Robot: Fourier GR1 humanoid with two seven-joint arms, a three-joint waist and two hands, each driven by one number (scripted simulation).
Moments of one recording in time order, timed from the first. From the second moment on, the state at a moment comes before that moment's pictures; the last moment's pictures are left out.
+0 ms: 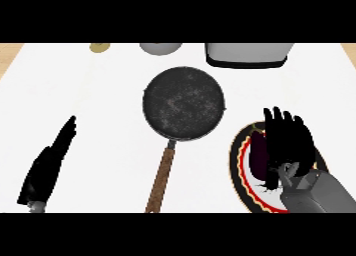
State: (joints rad) left arm 0.02 0.52 -0.32 -1.54 0.15 0.32 0.07; right arm -0.33 -0.36 0.45 -1.70 0.86 0.58 1.02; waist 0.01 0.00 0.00
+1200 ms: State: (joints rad) left arm 0.04 0.49 -0.28 -1.57 0.10 0.30 0.11; right arm -0.28 -0.20 0.33 -1.54 1.12 0.74 1.01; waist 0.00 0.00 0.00
